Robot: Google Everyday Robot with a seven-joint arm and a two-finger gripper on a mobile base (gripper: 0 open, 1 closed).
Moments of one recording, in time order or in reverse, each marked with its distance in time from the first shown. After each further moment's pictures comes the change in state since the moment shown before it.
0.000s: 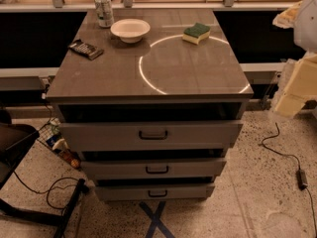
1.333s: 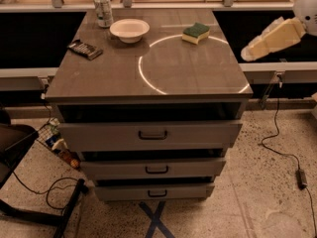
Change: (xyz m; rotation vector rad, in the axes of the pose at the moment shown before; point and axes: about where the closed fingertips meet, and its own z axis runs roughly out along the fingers) arm 0.003 -0.138 0.036 0.244 -0.473 0.346
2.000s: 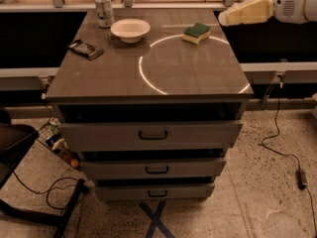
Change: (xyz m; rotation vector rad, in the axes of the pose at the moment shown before) arm -0.051 -0.061 0.050 0.141 -0.337 0.179
